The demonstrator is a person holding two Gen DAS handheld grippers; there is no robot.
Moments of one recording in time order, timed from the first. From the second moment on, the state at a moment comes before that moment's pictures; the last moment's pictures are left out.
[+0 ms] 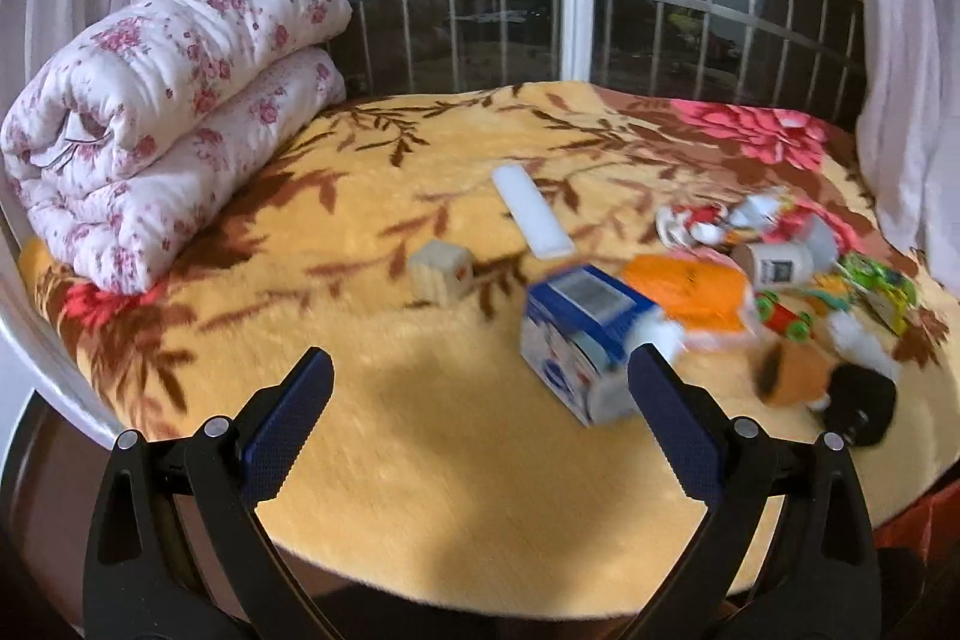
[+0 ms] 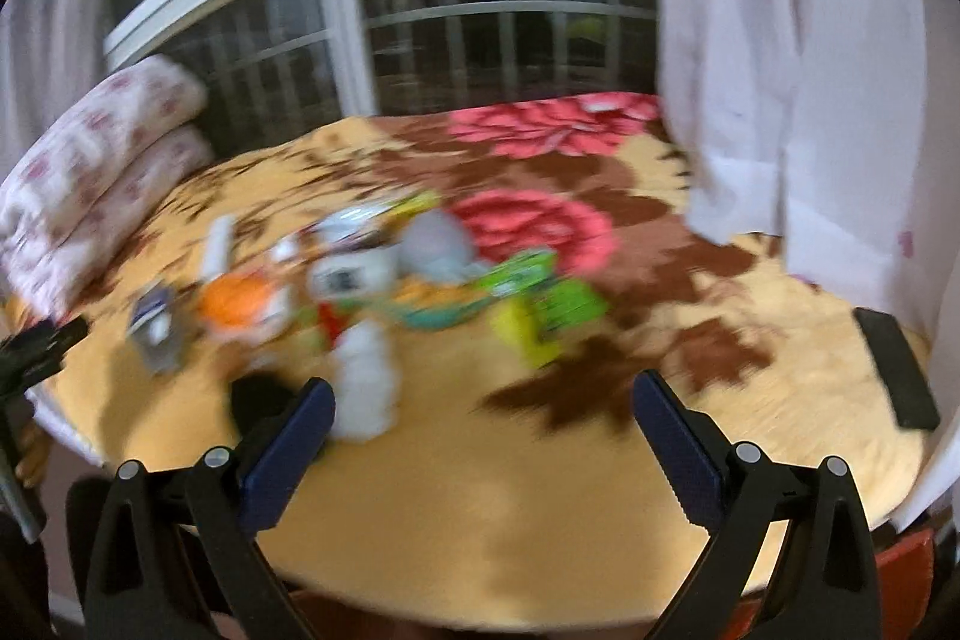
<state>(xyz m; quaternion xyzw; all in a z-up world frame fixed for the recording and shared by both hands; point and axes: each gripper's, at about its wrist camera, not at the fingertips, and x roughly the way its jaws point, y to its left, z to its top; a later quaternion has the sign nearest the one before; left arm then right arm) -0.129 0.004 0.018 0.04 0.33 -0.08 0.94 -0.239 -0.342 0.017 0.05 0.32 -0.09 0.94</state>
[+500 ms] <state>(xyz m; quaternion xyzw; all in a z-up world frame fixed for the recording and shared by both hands) -0.155 -0.025 -0.025 0.06 0.37 -0.11 0.92 -0.239 -0.280 -0.036 0.09 0.35 -0.04 0.93</state>
